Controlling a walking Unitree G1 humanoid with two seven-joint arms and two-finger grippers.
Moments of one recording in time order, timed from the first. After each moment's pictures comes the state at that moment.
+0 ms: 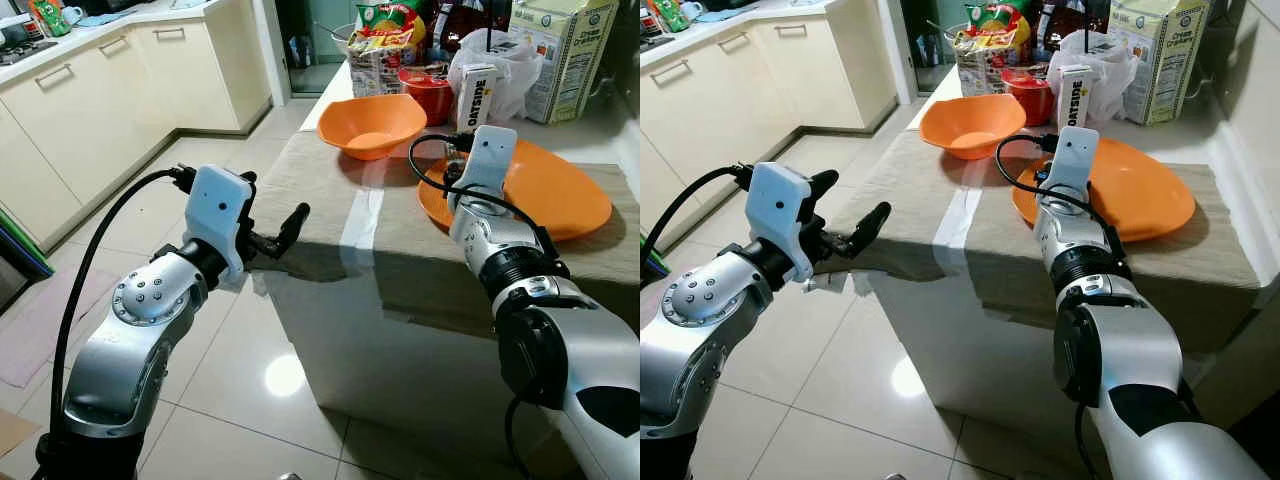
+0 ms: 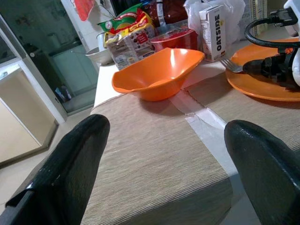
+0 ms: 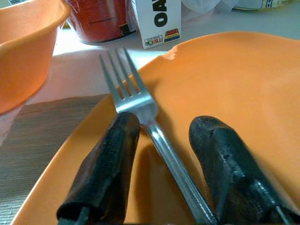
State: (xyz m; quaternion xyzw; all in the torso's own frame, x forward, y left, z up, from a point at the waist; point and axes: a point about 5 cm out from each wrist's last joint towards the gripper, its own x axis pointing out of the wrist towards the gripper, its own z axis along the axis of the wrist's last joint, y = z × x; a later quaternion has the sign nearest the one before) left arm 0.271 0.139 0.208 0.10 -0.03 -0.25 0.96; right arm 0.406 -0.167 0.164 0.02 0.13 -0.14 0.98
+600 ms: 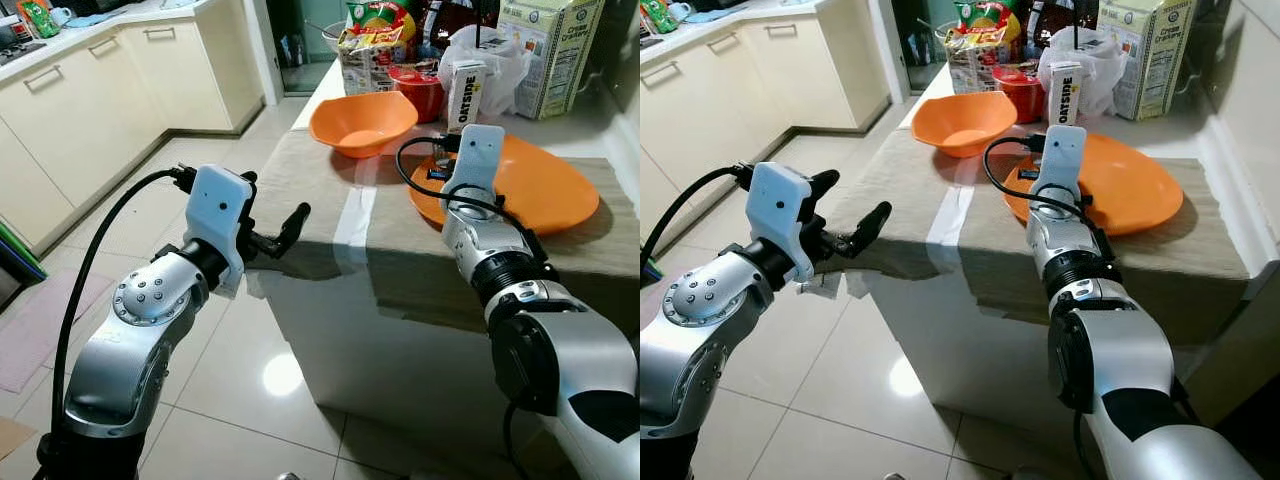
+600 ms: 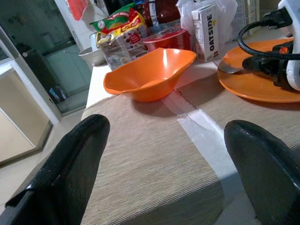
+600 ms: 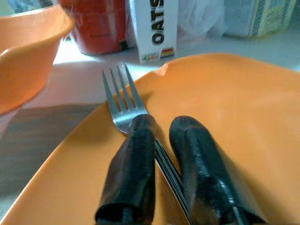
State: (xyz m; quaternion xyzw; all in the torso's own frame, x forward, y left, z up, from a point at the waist) left arm 0.271 0.138 0.208 0.10 -0.03 -0.25 0.96; right arm 0.407 -0.160 0.170 -0.03 0.07 -0.14 0.99
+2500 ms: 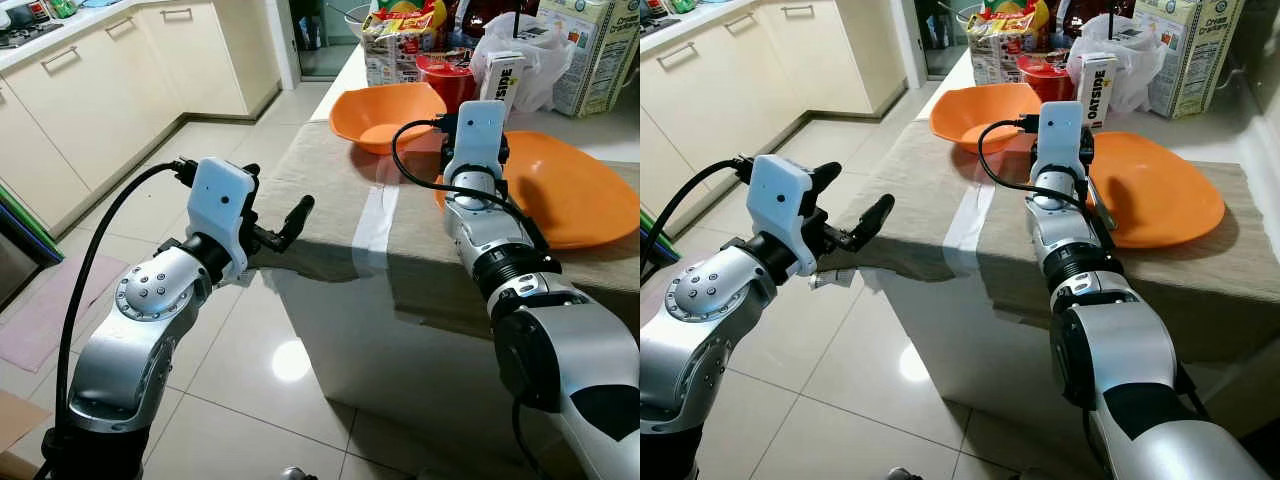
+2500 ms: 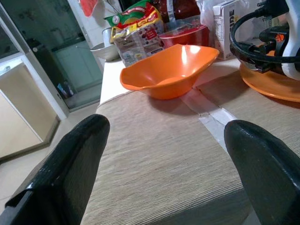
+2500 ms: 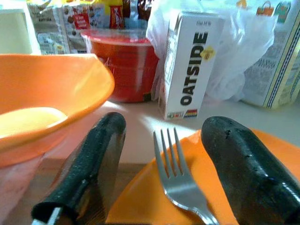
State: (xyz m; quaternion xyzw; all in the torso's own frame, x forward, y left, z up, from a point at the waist) left arm 0.273 0.135 0.214 0.10 -0.05 -0.25 0.96; right arm 0.412 -0.159 0.199 -0.11 -0.02 -0.15 0.98
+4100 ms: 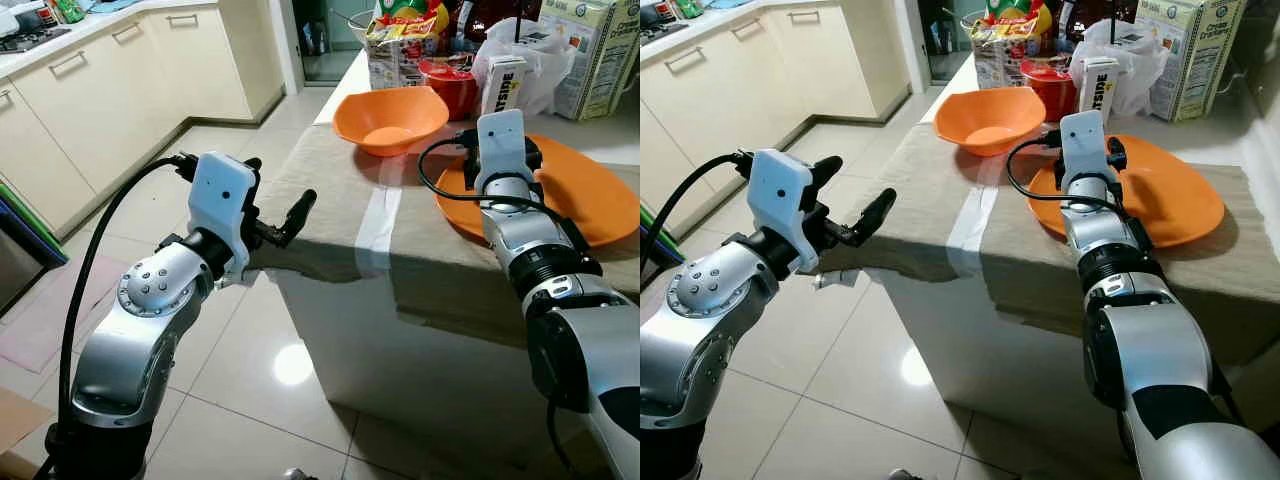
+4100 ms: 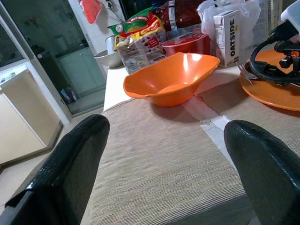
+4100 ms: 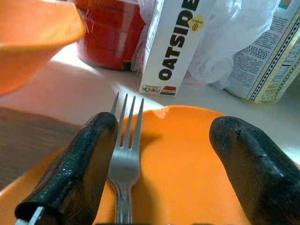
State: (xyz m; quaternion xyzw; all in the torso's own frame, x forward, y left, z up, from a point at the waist) left arm 0.276 0.133 0.218 0.09 -0.05 -0.25 0.96; right arm 0.408 -0.197 0.187 -0.19 0.04 -0.14 0.97
